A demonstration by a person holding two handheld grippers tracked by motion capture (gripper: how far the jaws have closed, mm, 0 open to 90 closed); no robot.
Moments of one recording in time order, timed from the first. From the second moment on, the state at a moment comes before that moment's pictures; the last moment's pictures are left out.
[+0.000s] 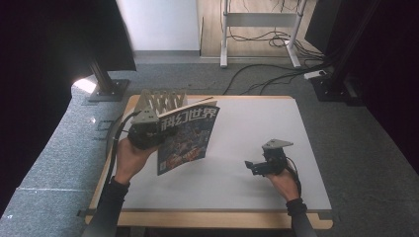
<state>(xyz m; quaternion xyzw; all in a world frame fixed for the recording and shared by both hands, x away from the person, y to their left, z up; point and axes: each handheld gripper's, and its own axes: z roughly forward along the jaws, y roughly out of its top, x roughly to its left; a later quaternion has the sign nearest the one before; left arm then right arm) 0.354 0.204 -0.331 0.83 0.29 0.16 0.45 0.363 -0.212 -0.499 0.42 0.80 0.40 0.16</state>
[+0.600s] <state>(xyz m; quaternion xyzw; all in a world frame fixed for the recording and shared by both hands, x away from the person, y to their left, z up) 0.354 0.268 -0.316 0.80 0.37 0.20 0.43 0.355 -0.207 -0.536 0.44 0.81 0.35 0.18</state>
